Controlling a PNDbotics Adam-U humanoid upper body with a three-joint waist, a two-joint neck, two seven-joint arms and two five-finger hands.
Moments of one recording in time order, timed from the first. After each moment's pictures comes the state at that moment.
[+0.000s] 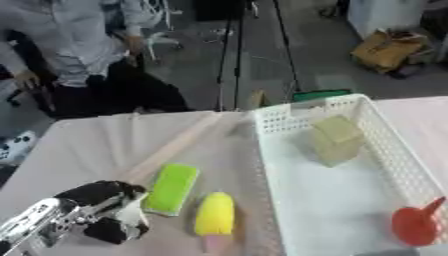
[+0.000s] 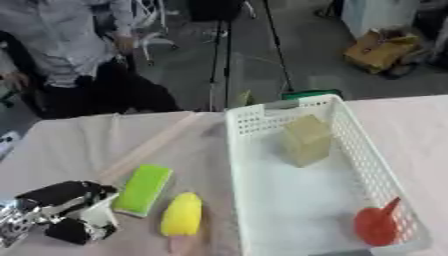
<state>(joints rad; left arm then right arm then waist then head) -0.69 0.70 -0.45 -1.36 -0.69 0.11 -0.44 -0.18 -0.31 -0.26 -1.98 0.59 -0.42 -0.76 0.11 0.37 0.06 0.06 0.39</state>
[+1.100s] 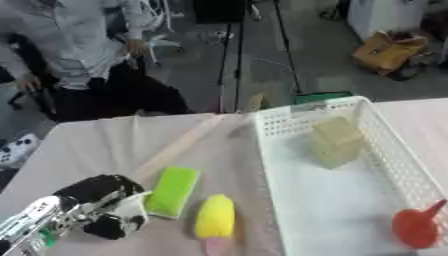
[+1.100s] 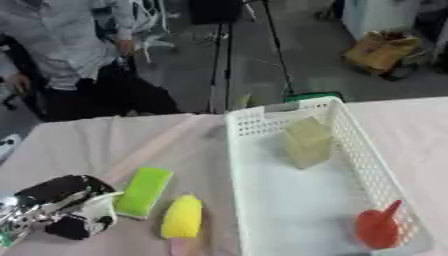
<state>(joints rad) -0.70 0.70 -0.45 -1.38 -0.71 0.12 -0.39 -0.18 -0.31 -0.26 -1.98 0.59 -0.42 -0.75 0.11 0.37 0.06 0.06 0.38</state>
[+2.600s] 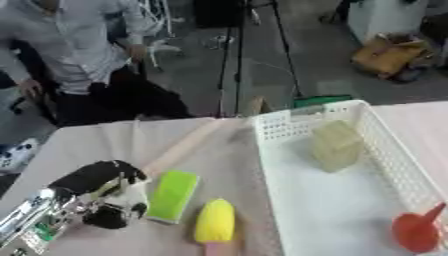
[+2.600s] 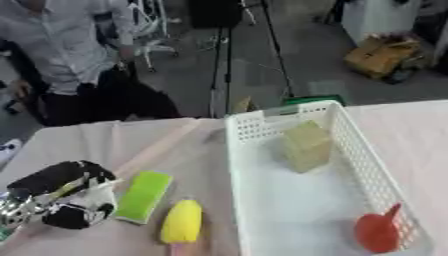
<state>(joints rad) -0.70 0.71 -0.39 -1.49 -0.70 0.16 -0.34 -0.18 -0.31 -0.26 -1.98 0.58 -0.42 -0.75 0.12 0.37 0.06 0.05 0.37</state>
